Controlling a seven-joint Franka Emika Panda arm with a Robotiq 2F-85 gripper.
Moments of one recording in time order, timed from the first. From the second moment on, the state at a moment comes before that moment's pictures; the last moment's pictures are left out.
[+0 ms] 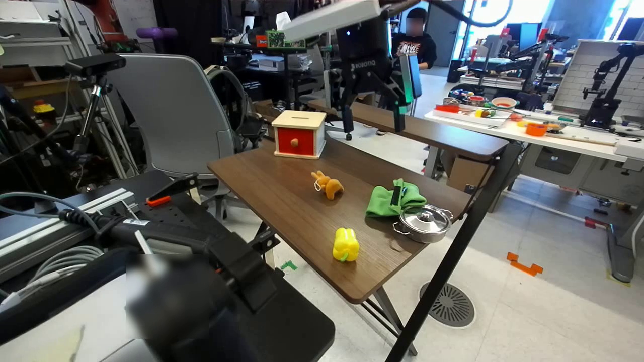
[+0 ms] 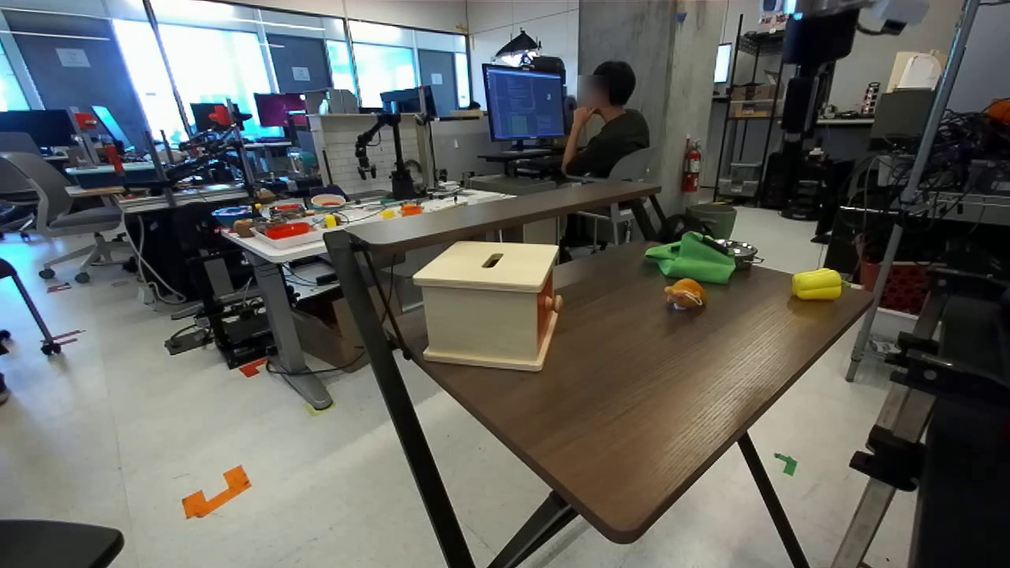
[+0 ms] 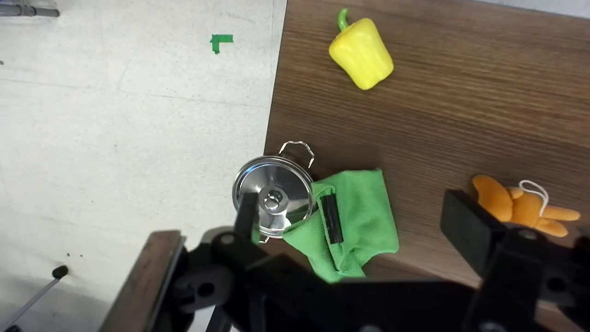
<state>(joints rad) -0.07 0.24 -0.16 -2.21 -0.35 2.51 -0.07</state>
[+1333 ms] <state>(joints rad) 0.01 0.68 -0.24 -1.89 -0.37 2.61 0.17</state>
